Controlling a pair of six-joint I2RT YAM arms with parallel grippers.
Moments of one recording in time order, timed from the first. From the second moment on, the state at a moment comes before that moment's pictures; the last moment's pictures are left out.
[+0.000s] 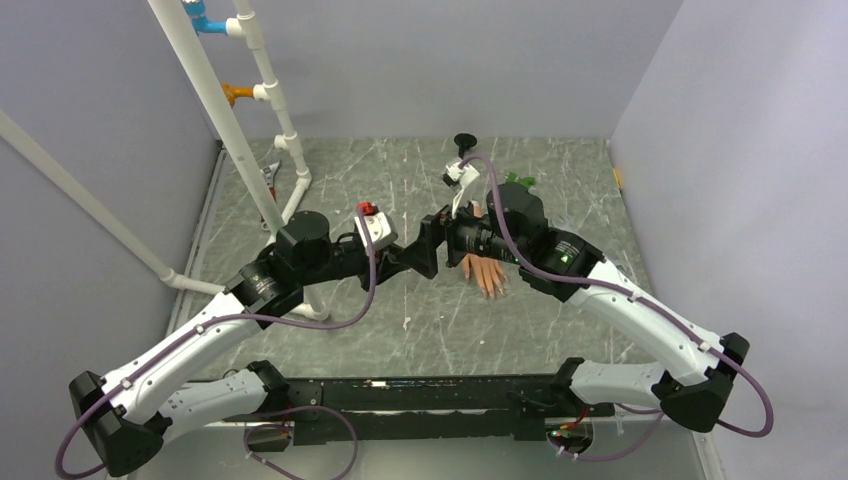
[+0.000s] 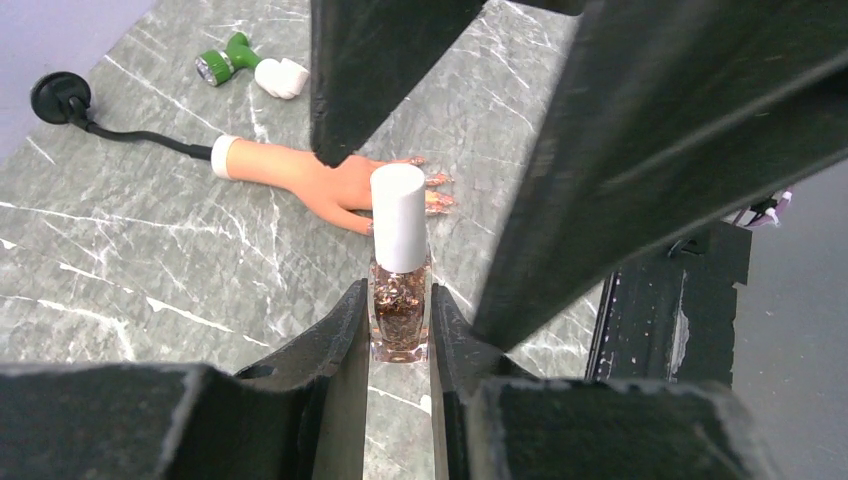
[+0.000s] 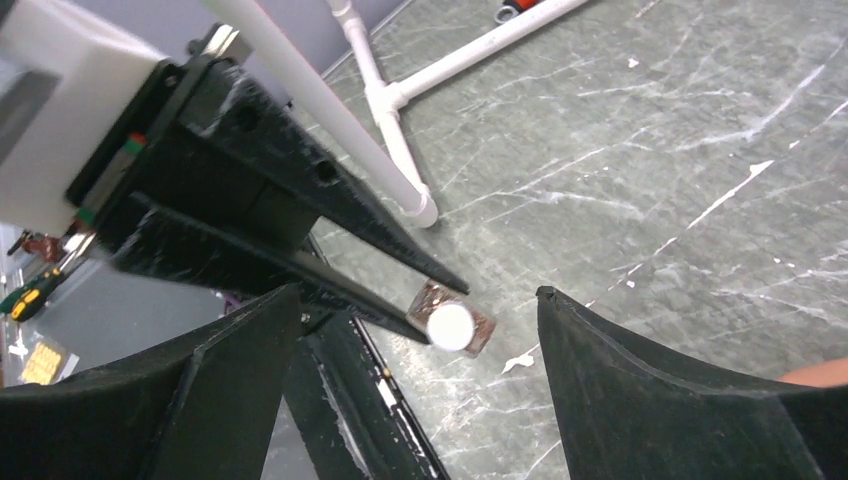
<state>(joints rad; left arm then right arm) -0.78 0.95 0.94 -0.22 0.42 0.12 0.88 1.15 1.25 -0.40 -0.21 0.33</state>
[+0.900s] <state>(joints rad) -0.76 1.00 0.94 -0.16 0.86 0.13 0.84 0.86 1.10 -0.45 -0.53 -0.10</state>
